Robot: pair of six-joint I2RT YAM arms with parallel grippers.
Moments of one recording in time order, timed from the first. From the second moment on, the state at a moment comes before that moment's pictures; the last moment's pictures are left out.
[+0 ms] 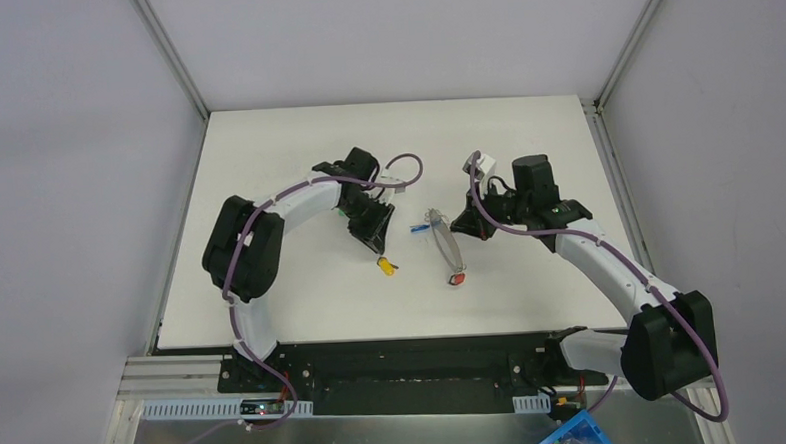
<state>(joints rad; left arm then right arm) -0.53 1.88 1.31 -0.73 0.46 0.03 0.36 1.22 0.86 -0.33 -0.73 -0.15</state>
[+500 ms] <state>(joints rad) -0.49 1.69 1.41 -0.66 0.71 0.07 0.36 1.29 0.87 -0.17 -0.88 0.03</state>
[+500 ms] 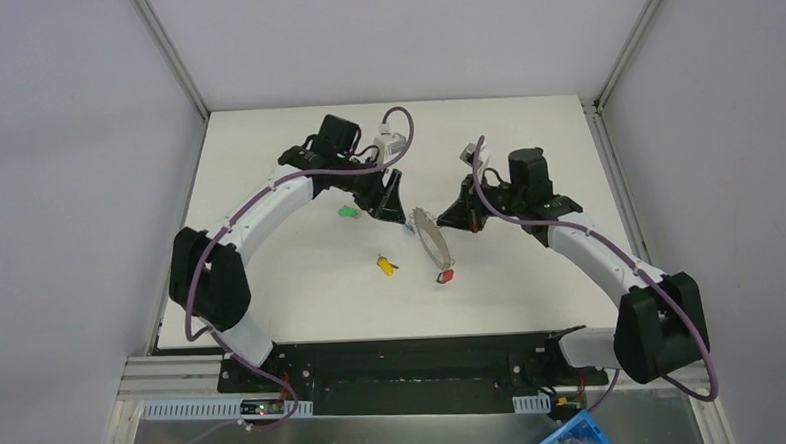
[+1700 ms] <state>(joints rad) -0.56 1.64 1.43 -0.36 0.92 -0.13 0.35 1.37 0.90 0.22 -1.06 0.49</state>
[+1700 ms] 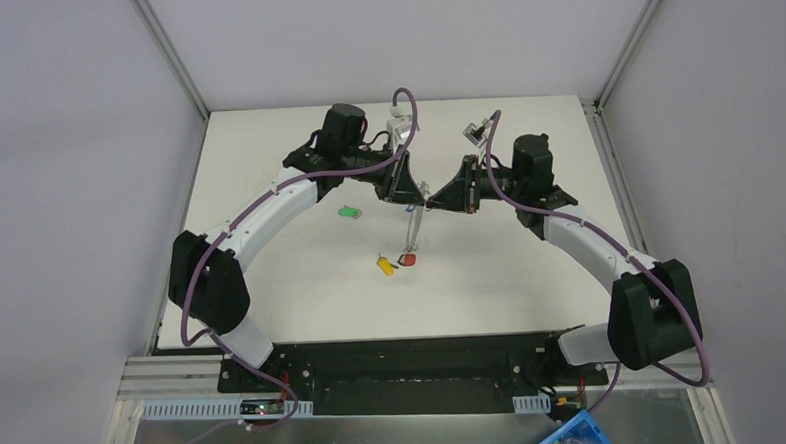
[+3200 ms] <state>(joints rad) -0.59 1.66 1.54 -0.71 0.86 0.12 0.37 1.34 0.90 0.00 -1.09 0.14</state>
